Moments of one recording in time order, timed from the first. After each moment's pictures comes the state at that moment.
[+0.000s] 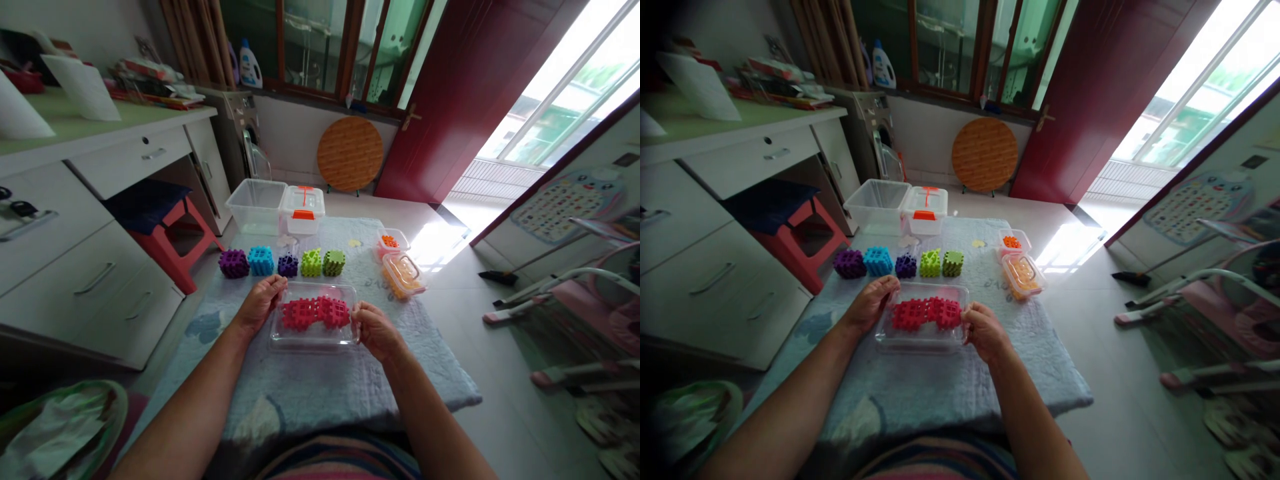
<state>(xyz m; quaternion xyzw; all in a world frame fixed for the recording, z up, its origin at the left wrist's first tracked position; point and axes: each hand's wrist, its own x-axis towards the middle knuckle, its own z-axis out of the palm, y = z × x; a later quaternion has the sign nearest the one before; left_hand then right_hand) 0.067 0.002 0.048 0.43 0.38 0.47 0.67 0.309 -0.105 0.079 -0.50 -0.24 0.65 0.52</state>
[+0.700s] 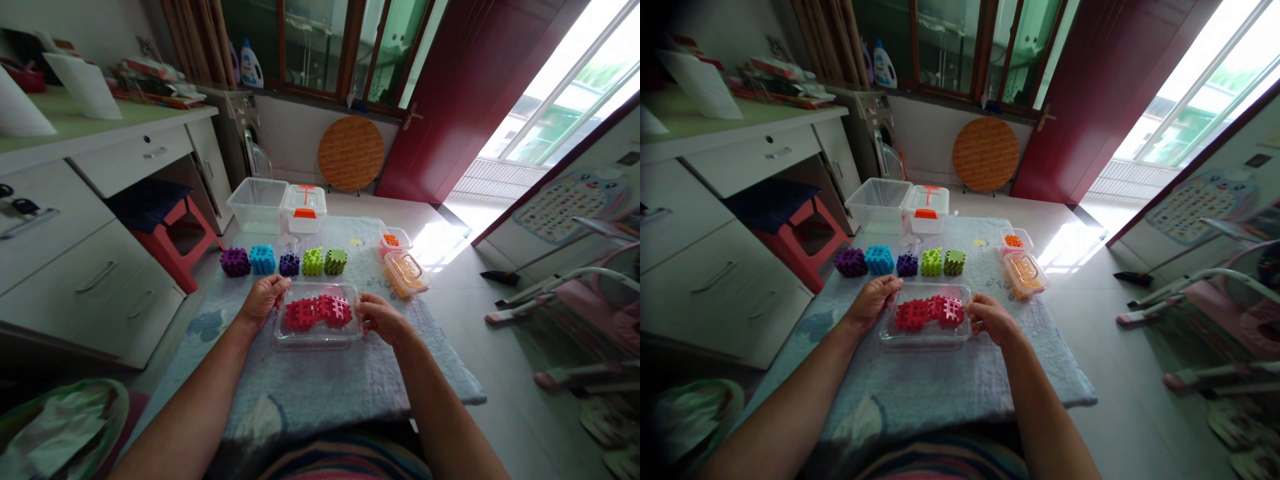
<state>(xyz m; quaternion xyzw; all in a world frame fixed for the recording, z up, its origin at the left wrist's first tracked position) 0.067 0.001 0.050 0.47 0.43 0.45 0.63 0.337 -0.086 0.080 -0.55 -0.34 0.65 0.40</state>
